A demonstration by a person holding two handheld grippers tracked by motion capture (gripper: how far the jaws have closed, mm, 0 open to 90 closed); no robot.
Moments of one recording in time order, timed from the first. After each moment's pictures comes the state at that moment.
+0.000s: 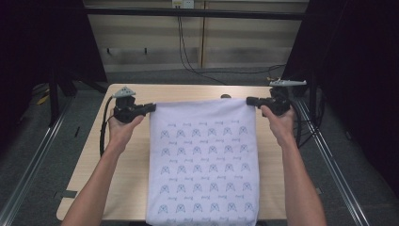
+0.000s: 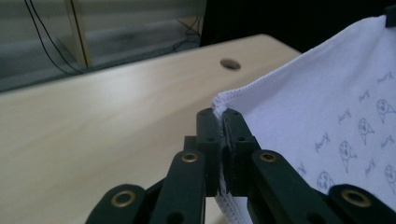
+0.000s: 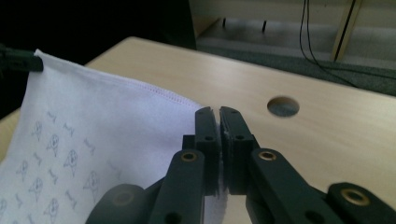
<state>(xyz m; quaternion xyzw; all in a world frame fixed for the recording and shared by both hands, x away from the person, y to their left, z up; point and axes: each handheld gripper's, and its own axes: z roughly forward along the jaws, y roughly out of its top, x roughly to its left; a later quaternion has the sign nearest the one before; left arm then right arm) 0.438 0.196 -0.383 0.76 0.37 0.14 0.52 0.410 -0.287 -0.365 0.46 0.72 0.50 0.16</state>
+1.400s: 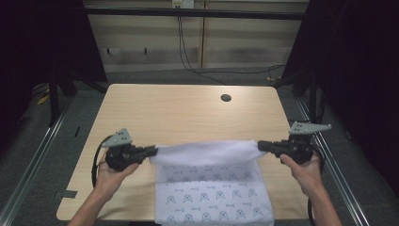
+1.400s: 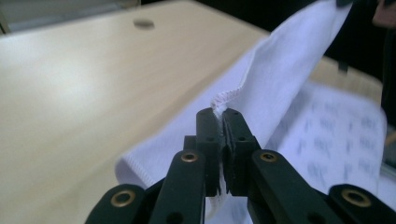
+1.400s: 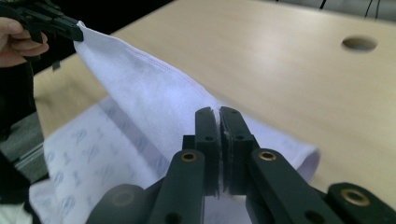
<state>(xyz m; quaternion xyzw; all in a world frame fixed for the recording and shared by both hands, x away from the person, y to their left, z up) 0.285 0.201 -0.426 0.82 0.28 0.06 0.50 0.260 -0.300 -0.392 0.39 0.78 0.48 0.09</state>
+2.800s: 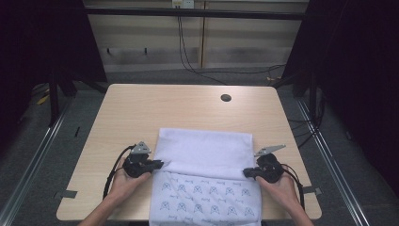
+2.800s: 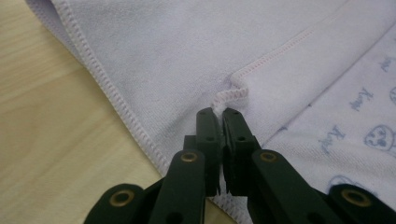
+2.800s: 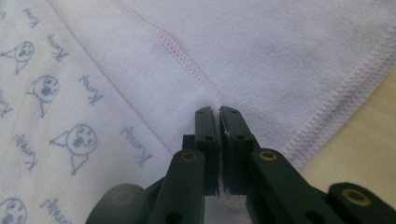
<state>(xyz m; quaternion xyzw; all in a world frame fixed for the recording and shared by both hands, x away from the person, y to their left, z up) 0.327 0.186 -0.502 0.85 0.33 0.04 0.40 0.269 -0.255 -0.487 0.45 0.83 0.31 0.05</state>
